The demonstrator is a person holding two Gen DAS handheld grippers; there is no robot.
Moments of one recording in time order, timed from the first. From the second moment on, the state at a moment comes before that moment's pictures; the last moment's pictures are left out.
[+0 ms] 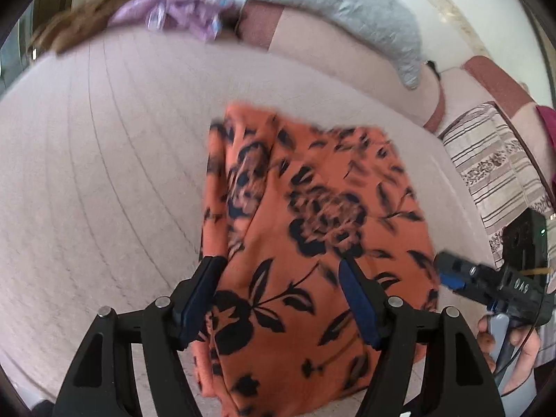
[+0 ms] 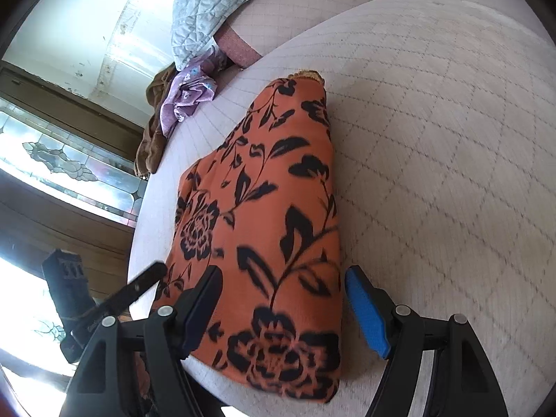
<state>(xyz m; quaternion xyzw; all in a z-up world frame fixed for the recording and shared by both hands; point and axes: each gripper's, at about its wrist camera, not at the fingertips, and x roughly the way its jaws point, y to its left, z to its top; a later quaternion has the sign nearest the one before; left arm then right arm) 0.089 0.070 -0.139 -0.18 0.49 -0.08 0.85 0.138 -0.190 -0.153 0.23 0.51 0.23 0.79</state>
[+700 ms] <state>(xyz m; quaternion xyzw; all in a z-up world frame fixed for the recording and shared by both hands) 0.068 0.068 -0.128 -0.15 0.46 -0.08 0.87 0.146 -0.180 -0.169 0.24 0.54 0.23 0.77</state>
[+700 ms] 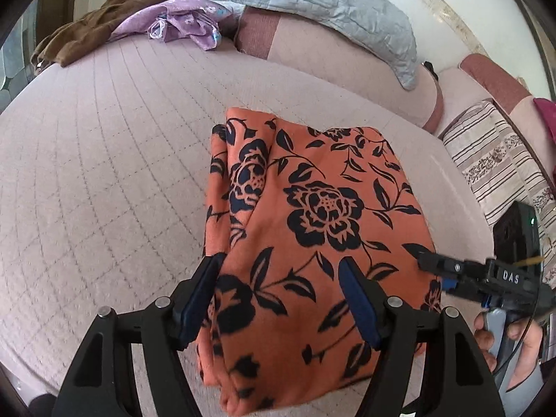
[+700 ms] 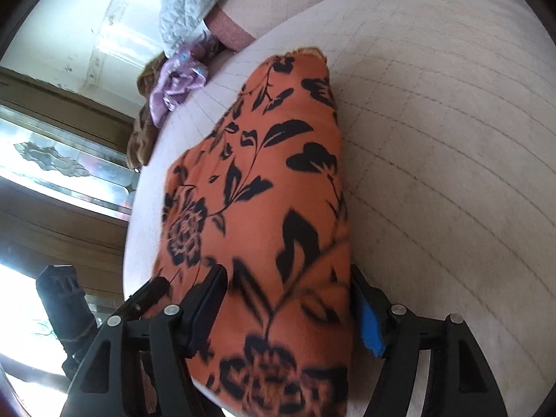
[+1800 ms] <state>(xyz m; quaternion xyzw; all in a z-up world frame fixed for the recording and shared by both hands) 0.072 0.058 -0.147 -0.11 0.47 -0.07 0.87 0.157 -0.165 -0.174 0.20 0.55 0.23 0.78</state>
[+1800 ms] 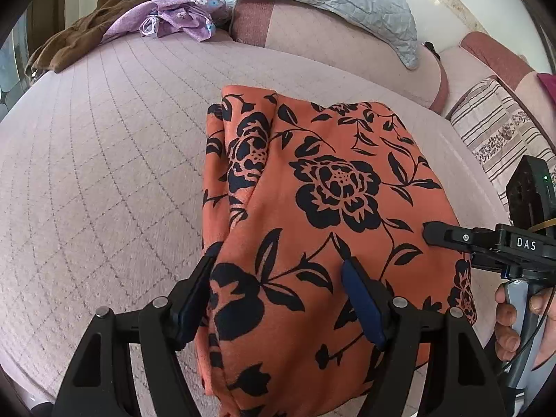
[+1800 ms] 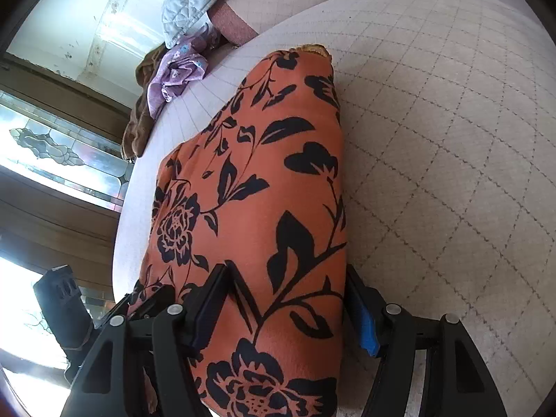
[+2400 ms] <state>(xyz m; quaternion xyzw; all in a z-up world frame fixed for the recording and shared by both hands) 0.095 0.069 -0.154 -0.15 0.47 -0.08 0.86 0.176 -0.167 -0.180 0.22 0.55 0.22 0.78</state>
